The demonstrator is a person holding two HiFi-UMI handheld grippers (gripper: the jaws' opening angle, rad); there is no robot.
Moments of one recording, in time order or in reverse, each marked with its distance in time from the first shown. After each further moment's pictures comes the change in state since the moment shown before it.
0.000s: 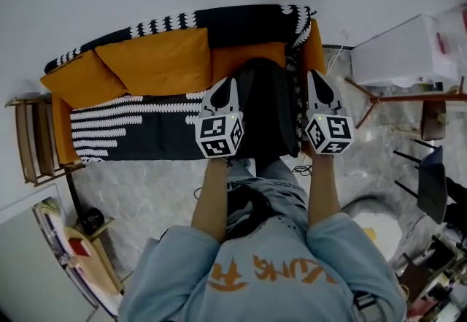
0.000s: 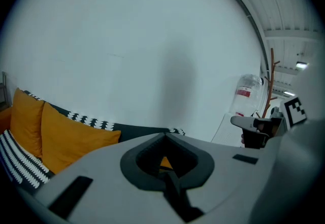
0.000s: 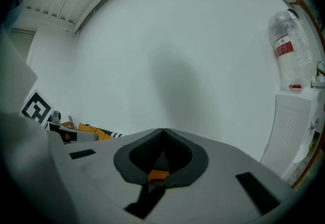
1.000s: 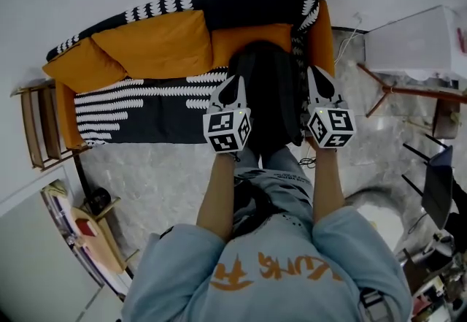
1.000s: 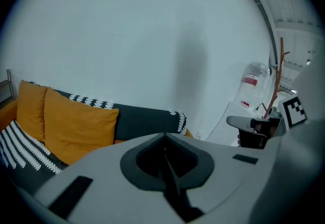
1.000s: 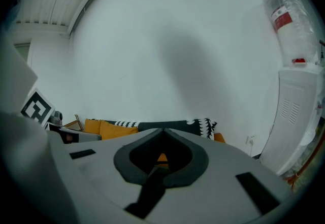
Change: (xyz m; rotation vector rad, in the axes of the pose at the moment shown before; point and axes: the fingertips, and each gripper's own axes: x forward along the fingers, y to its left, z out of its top) left arm 0.028 -0.024 -0.067 -0.033 0.142 0.054; right arm 0.015 -0.034 -0.069 0.073 0.130 0.065
